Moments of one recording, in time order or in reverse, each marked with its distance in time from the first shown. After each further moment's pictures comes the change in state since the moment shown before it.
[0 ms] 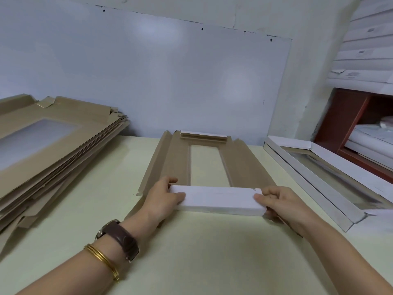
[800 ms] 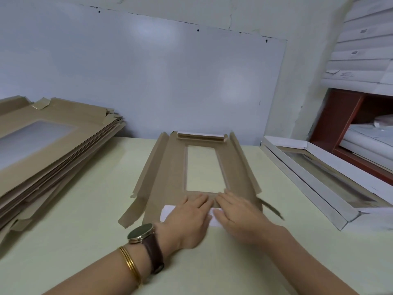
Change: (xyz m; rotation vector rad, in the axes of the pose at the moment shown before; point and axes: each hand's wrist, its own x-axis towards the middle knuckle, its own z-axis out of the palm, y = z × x) left_hand -0.011 -0.009 0.056 0.942 -0.366 0.596; right_hand 0.002 -0.001 0.073 -1.069 -0.159 -0.470
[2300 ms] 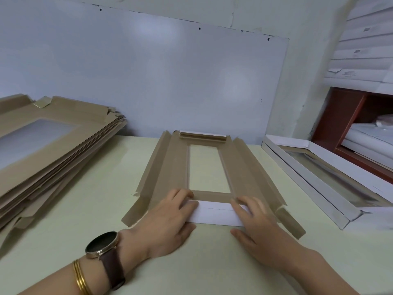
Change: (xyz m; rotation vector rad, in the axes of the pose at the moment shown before) left_hand -0.053 -0.020 -0.033 -0.012 0.198 0.129; right_hand -0.054 0.015 0.005 -0.023 0.125 -0.046
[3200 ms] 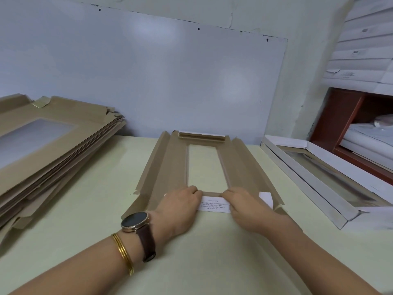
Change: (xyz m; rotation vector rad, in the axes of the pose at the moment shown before) left_hand 0.050 0.006 0.008 0.231 -0.156 -0.182; right_hand 0.059 -0.004 -0.020 0.056 -0.164 0.111
